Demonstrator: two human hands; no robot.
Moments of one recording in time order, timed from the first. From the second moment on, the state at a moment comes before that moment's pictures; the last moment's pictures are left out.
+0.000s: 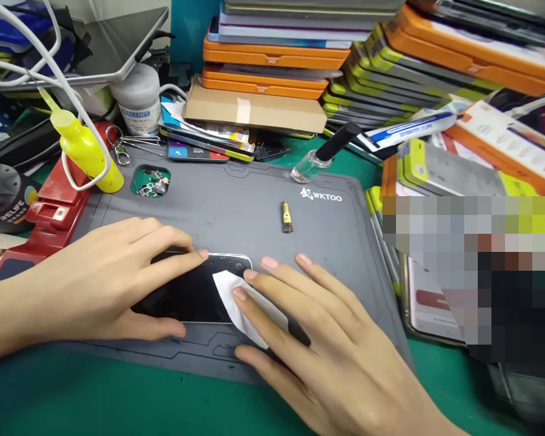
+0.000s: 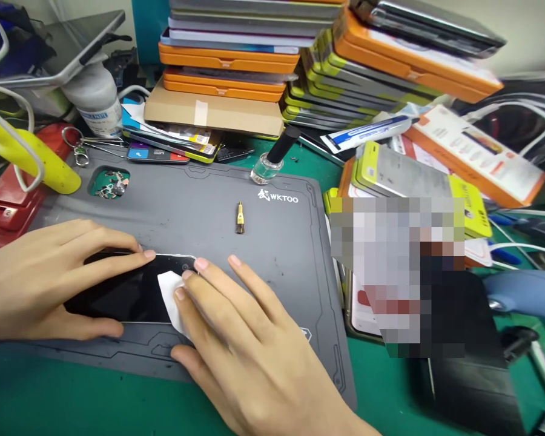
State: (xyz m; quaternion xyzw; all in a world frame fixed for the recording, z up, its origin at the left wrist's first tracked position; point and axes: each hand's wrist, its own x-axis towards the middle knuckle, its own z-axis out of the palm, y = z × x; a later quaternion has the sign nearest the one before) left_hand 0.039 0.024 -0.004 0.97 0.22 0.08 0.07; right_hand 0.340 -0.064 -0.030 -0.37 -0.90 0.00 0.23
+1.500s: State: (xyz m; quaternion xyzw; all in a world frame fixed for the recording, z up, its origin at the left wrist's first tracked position) left_hand 0.037 0.027 0.000 0.97 0.20 0.09 0.06; right_hand 0.362 -0.037 -0.044 -0.43 -0.87 -0.01 0.26
